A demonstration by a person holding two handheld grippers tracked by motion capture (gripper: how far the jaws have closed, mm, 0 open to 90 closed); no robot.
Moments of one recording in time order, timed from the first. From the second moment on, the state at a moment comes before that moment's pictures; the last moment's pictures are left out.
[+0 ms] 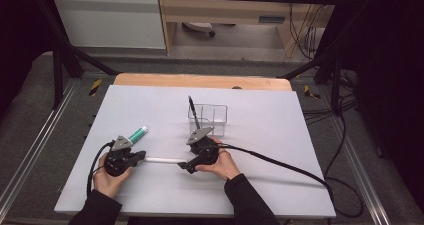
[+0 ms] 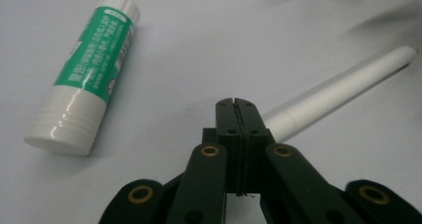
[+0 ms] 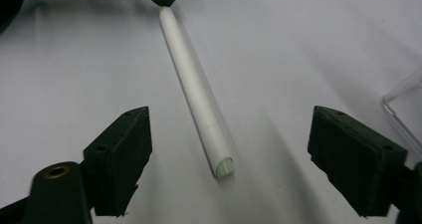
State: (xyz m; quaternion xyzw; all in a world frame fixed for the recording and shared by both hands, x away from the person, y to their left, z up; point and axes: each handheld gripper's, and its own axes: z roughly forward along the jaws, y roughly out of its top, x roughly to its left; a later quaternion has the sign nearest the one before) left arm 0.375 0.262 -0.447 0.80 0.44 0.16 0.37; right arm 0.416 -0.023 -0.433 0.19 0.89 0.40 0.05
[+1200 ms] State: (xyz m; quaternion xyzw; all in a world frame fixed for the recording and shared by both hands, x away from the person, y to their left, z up) left arm 0.362 0.268 -0.436 0.81 0.41 0.16 0.38; right arm 0.433 -0.015 -0.454 0.08 0.92 0.40 0.01
